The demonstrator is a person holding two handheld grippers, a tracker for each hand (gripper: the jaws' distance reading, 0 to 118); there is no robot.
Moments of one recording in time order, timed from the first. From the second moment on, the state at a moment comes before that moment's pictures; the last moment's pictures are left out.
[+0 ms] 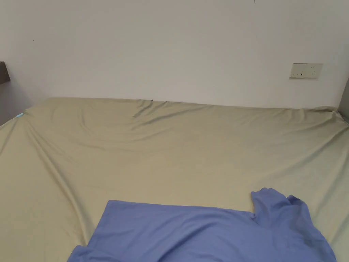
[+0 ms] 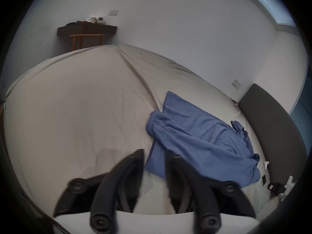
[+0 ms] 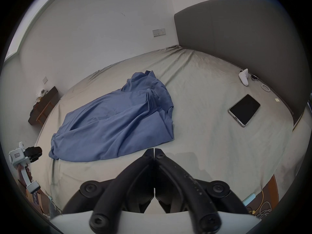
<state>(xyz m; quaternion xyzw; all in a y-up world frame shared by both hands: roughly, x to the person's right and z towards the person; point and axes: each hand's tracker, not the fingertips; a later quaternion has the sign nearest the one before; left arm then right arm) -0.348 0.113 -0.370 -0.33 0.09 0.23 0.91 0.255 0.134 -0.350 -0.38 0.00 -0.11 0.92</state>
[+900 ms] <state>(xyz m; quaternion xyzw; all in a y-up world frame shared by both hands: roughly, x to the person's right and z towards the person) -0.319 0.079 -0.419 -0.45 0.09 0.14 0.88 0.277 0.072 -0.448 -0.43 -0.06 -0.14 0.89</state>
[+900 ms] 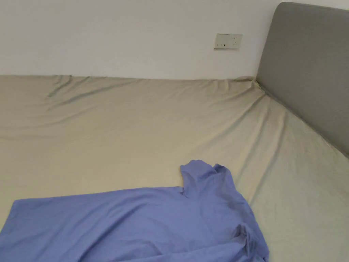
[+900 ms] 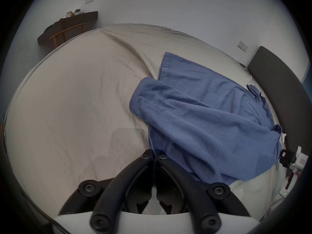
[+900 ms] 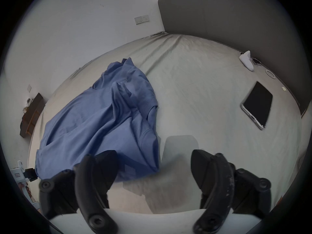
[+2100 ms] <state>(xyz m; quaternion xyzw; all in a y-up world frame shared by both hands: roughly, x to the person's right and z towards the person) -0.331 0.136 -0.261 -0.42 0.15 0.22 0.87 0.282 0.128 -0.318 -0.46 -0.02 -0.06 0.88</state>
